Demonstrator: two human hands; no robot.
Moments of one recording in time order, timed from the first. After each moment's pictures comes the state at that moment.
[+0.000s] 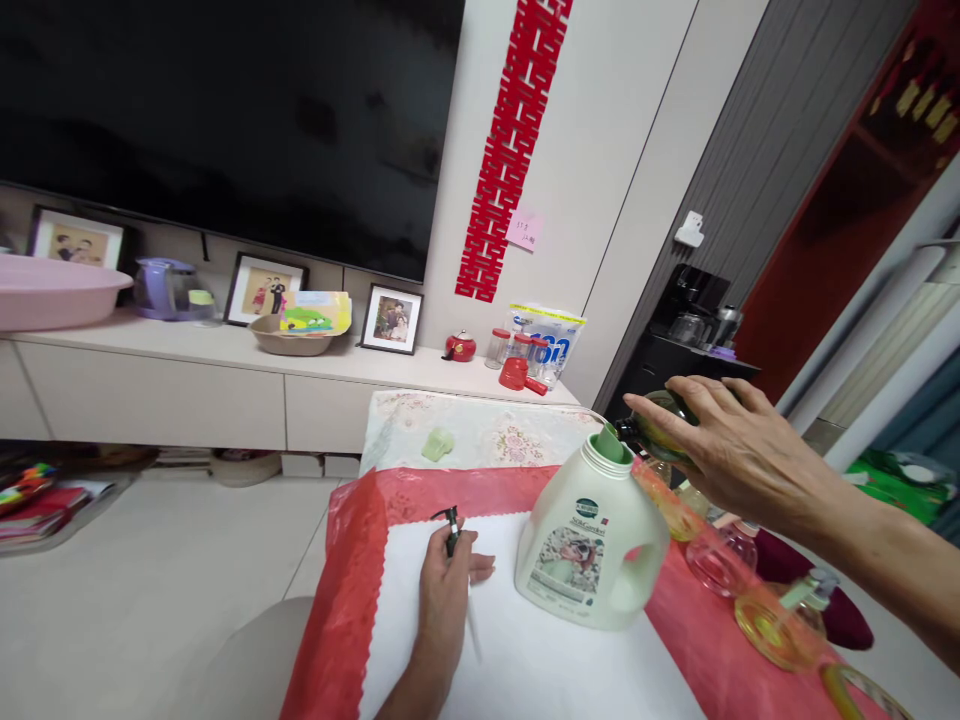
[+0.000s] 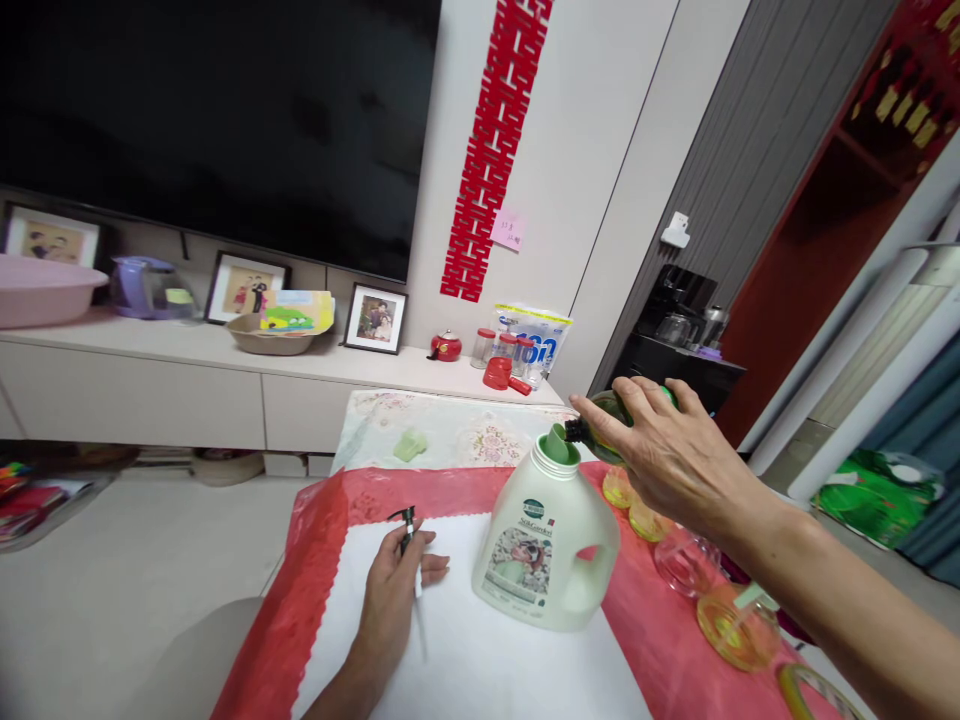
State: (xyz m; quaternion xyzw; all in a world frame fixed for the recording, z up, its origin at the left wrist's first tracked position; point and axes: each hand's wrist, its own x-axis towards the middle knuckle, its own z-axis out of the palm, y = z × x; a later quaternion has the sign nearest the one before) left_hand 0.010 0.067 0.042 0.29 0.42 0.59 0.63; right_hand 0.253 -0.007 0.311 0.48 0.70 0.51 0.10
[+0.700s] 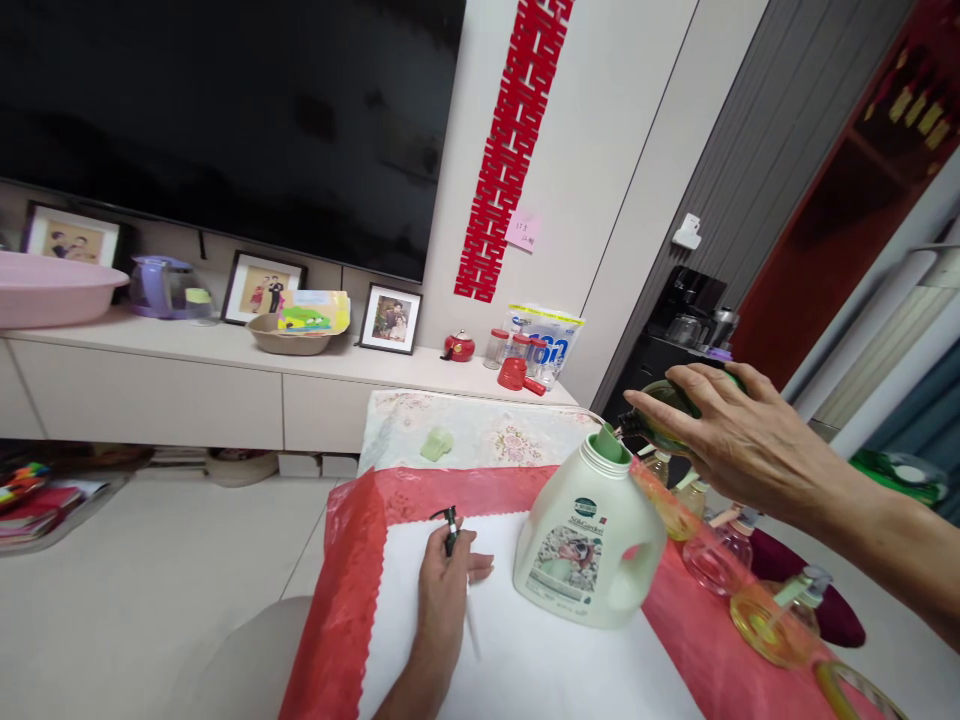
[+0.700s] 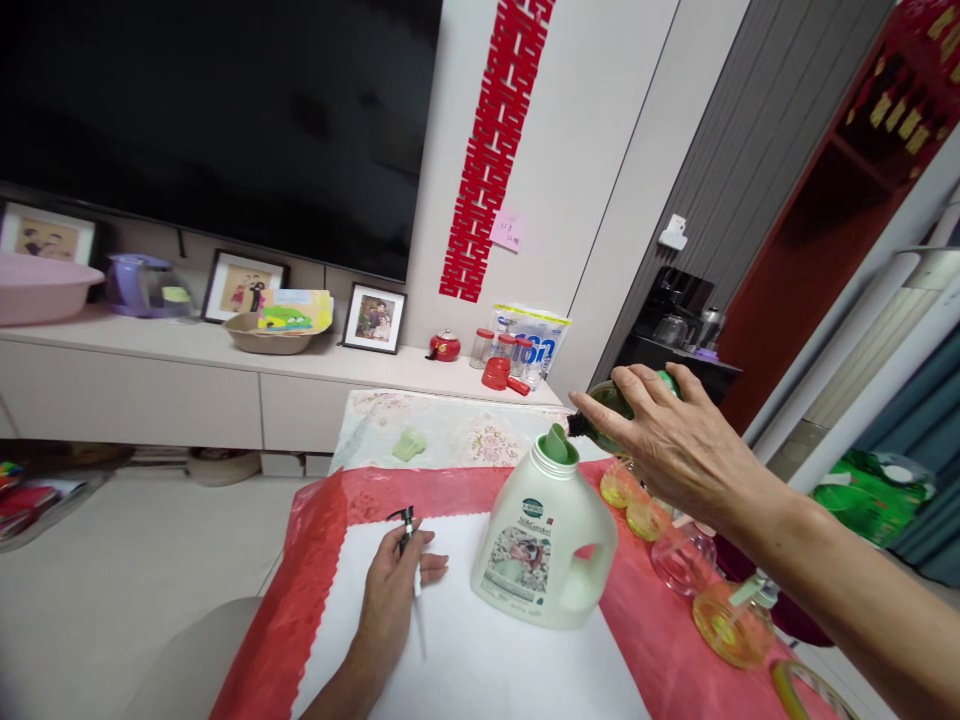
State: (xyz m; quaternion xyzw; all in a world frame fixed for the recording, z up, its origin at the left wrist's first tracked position) left_hand 0.010 0.069 0.040 0.28 0.42 0.59 0.63; right_hand 0.254 -0.006 0.325 0.45 0.70 0.54 0.12
